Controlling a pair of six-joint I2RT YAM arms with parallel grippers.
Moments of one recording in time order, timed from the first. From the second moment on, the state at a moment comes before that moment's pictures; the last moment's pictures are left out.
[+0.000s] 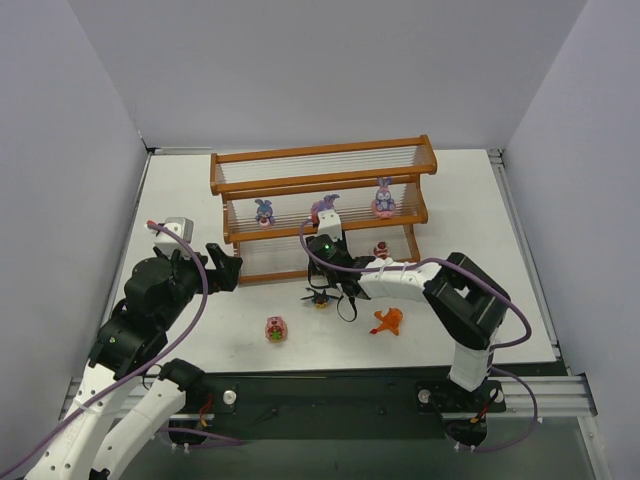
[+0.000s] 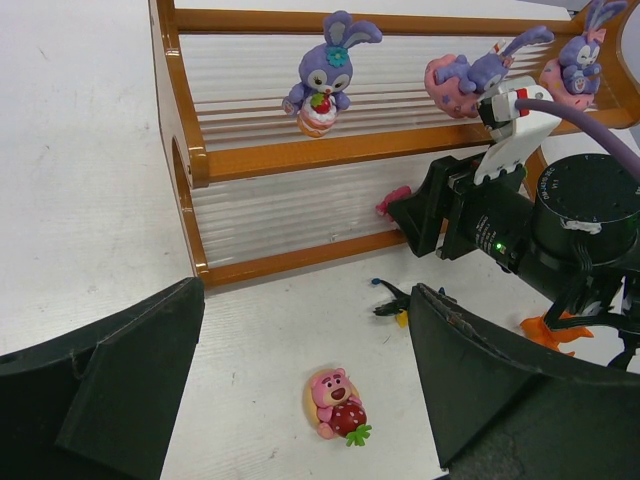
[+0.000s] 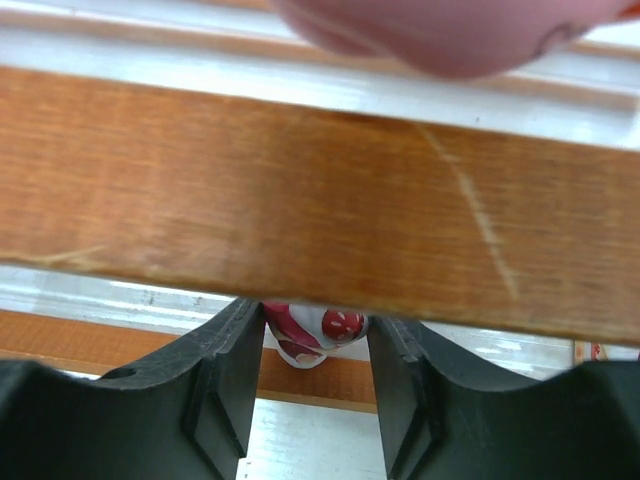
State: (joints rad) left arm -0.44 0.54 0.82 -0.58 -0.13 -0.39; right arm 0.89 1.81 0.99 0.14 0.56 0.35
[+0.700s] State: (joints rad) left arm -0.44 0.54 0.82 -0.58 -0.13 -0.39; right arm 0.89 1.79 0.98 0.14 0.53 0.35
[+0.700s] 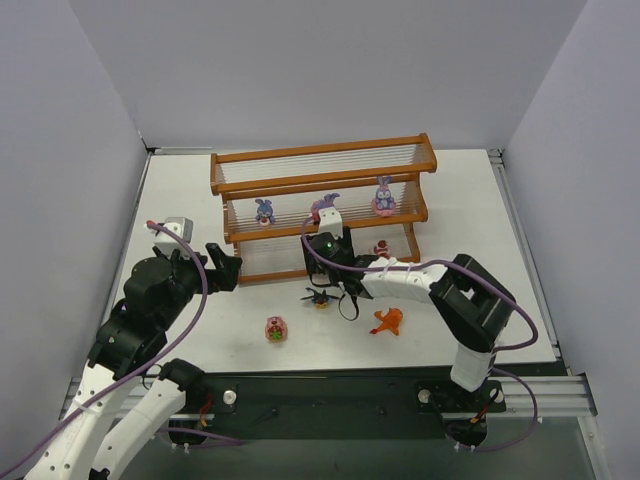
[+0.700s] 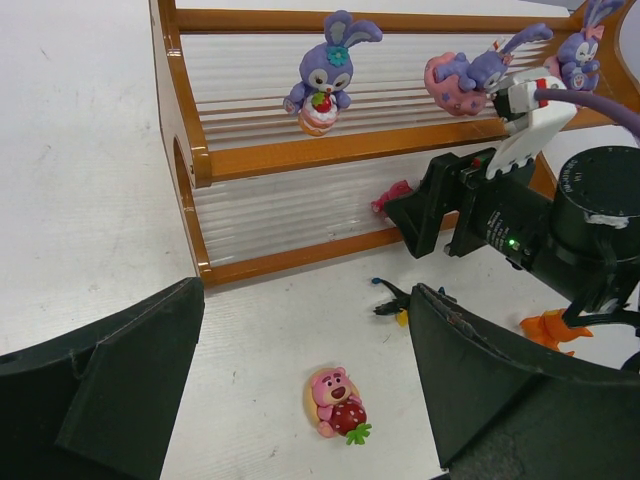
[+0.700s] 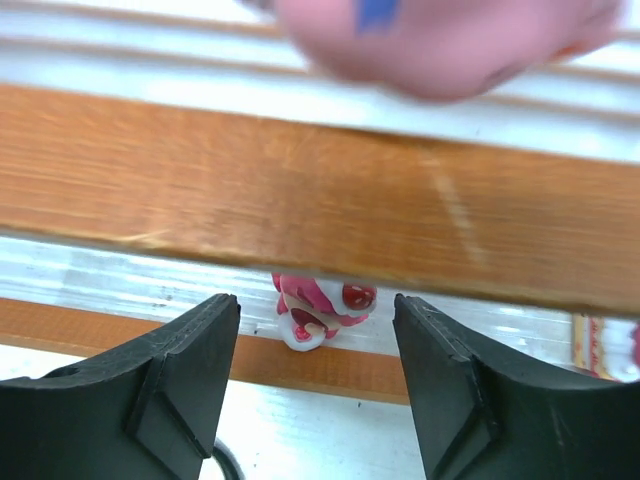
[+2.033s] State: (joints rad) left arm -0.44 0.39 0.88 -0.75 -0.15 -0.44; right arm 1.39 1.85 1.19 -0.36 0.48 0.74
